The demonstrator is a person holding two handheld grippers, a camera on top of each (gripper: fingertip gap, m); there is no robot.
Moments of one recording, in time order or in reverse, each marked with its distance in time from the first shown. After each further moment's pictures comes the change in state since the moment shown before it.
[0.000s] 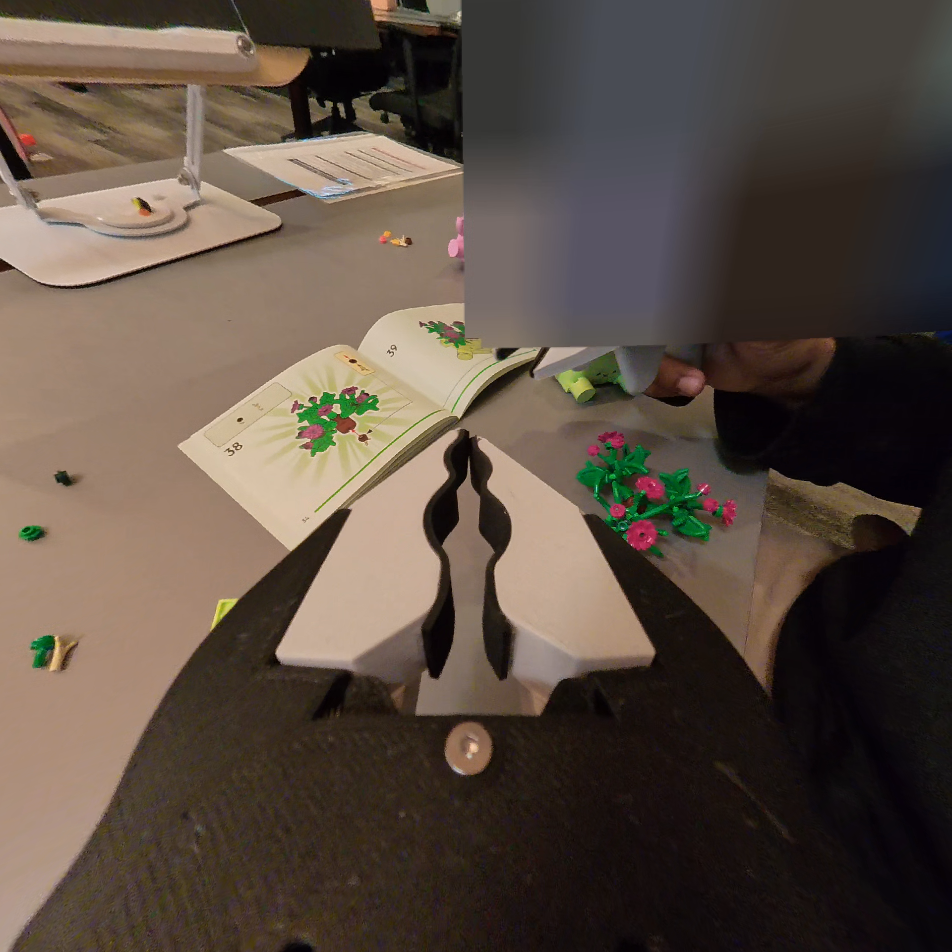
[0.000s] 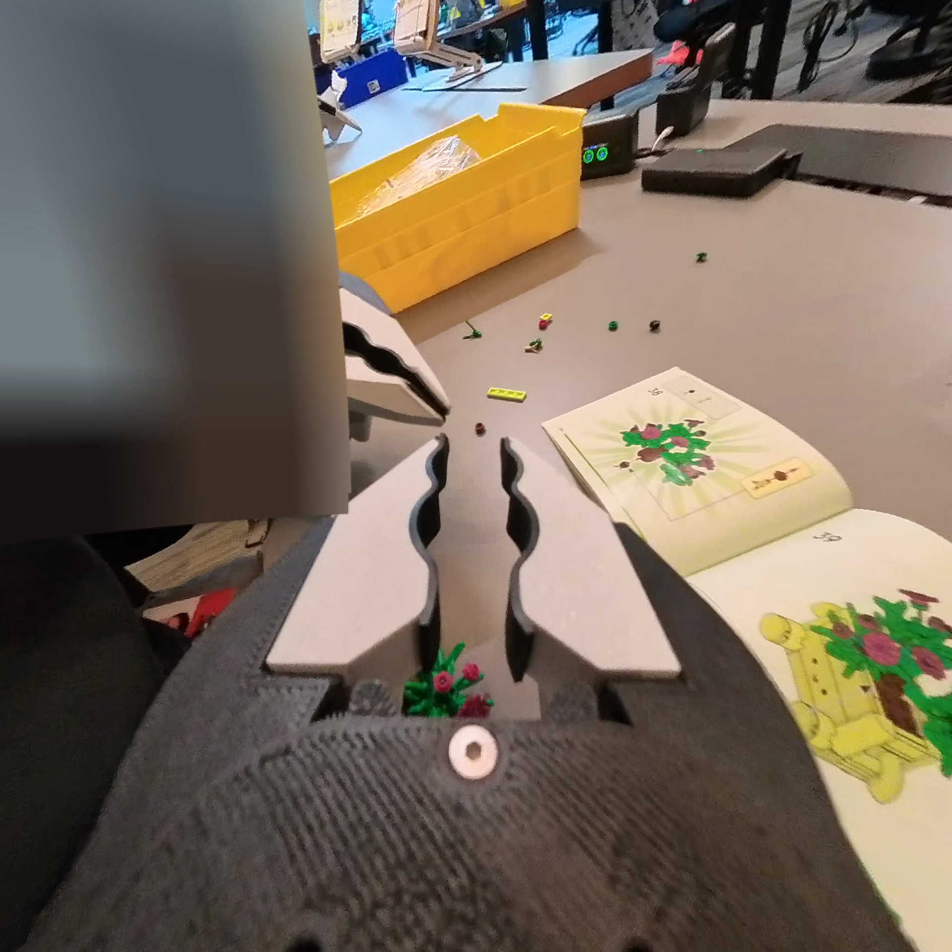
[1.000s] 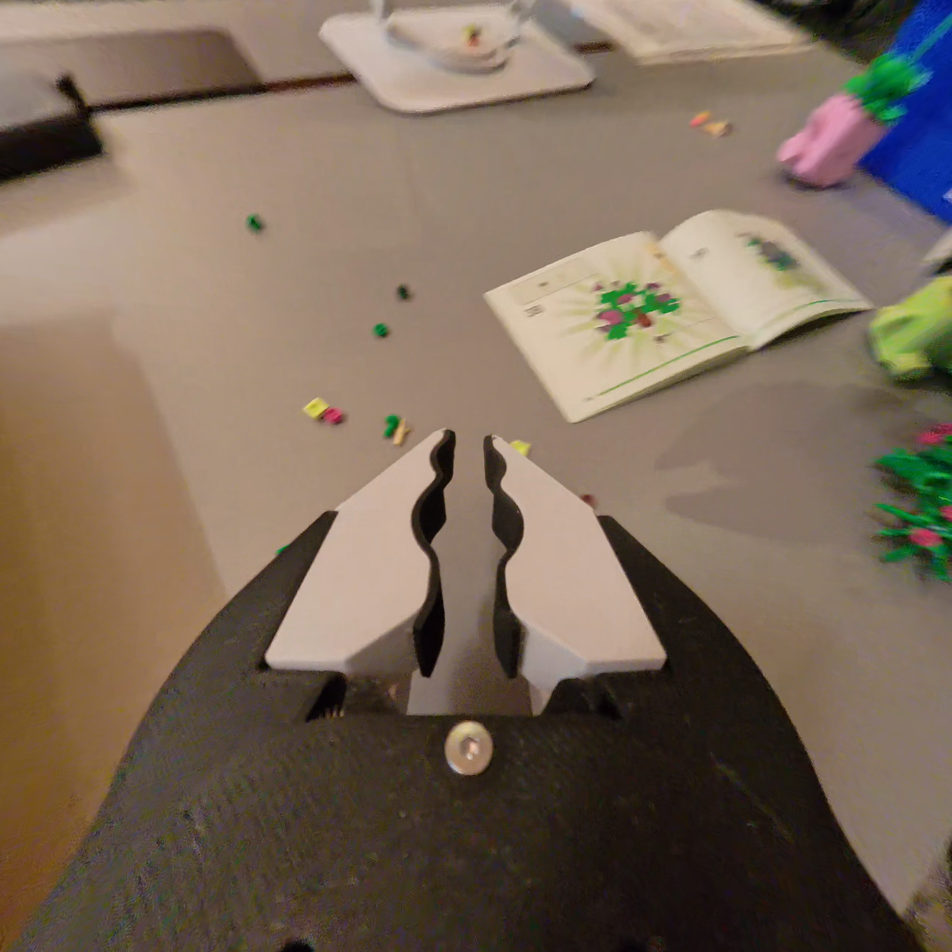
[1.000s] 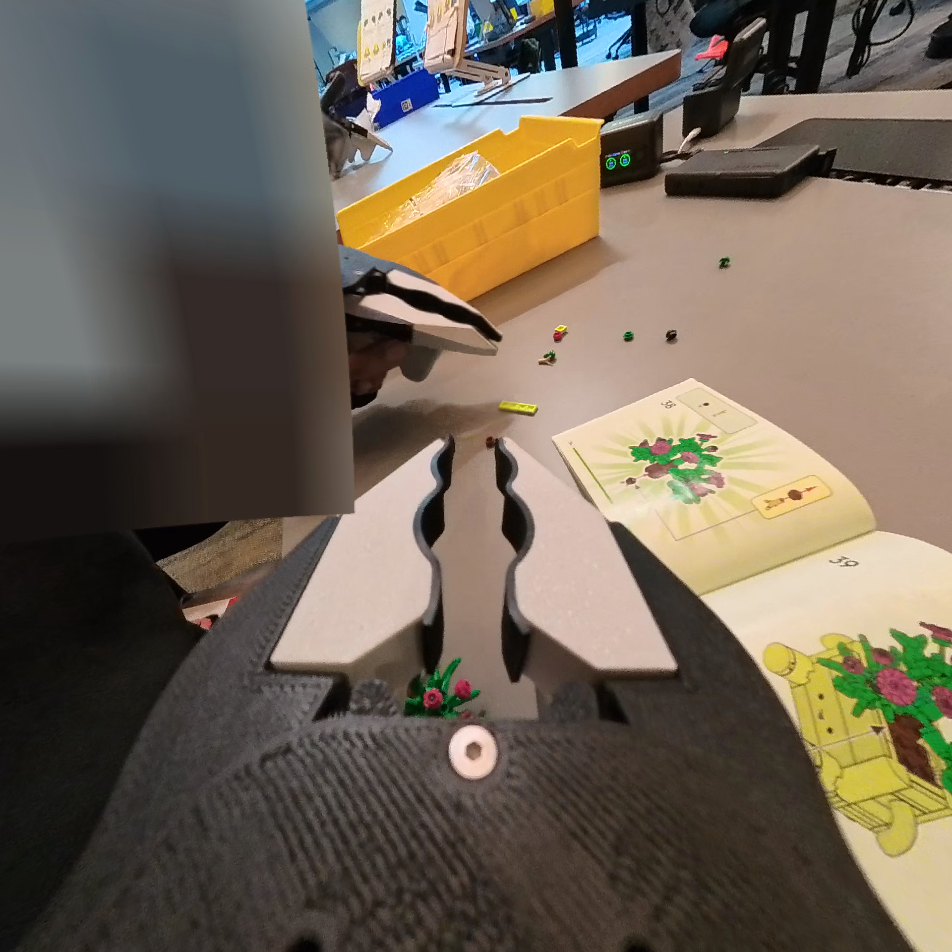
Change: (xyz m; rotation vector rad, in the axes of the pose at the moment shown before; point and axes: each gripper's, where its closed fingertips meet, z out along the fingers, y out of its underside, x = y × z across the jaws) left arm -0.125 0.046 -0.059 -0.183 -0.425 -0.175; right arm 0.003 -0.007 0.004 0.011 -0.073 0.045
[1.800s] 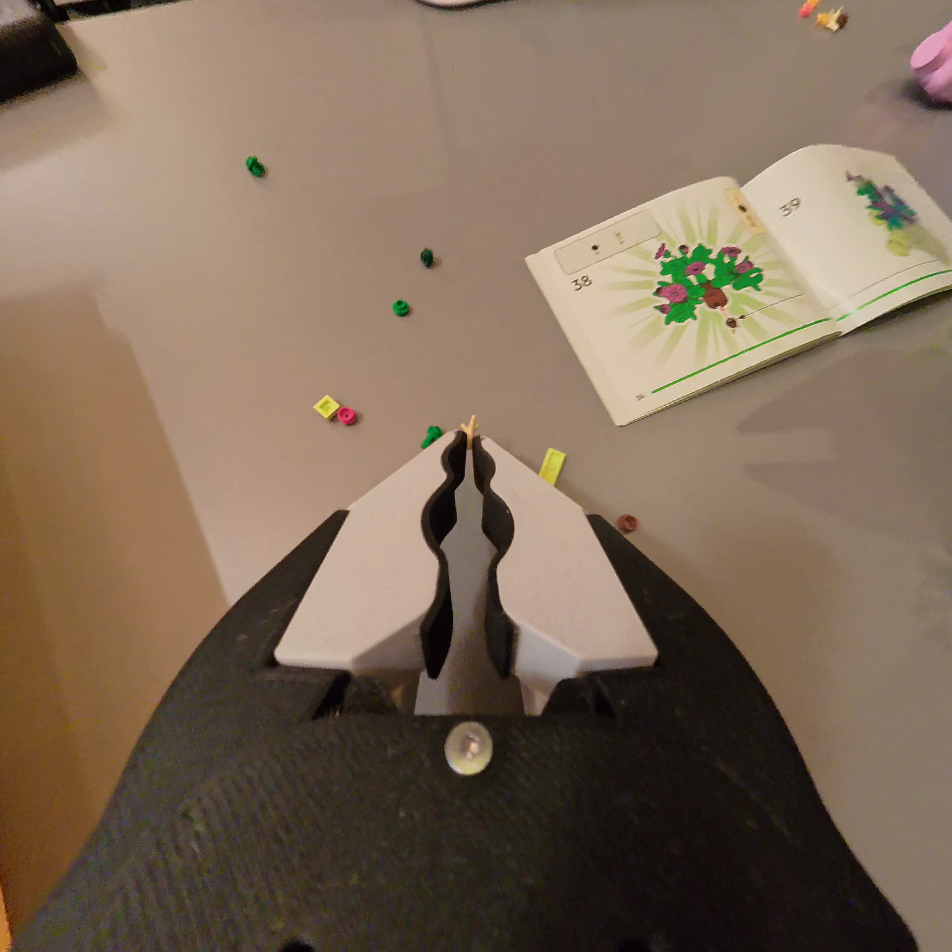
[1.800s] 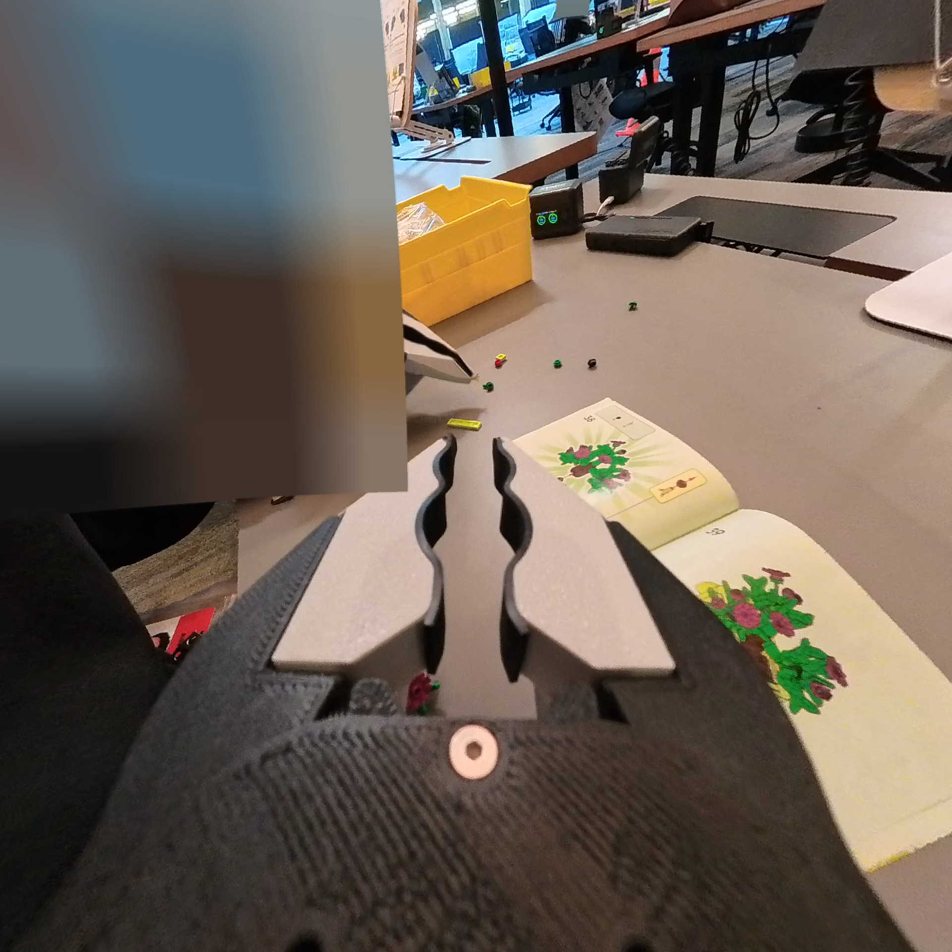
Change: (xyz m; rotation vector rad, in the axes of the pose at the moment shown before) left arm -0.012 0.007 0.024 -0.132 -0.057 0.003; right arm 0.020 -0.013 -0.031 0.078 0.110 -0.048
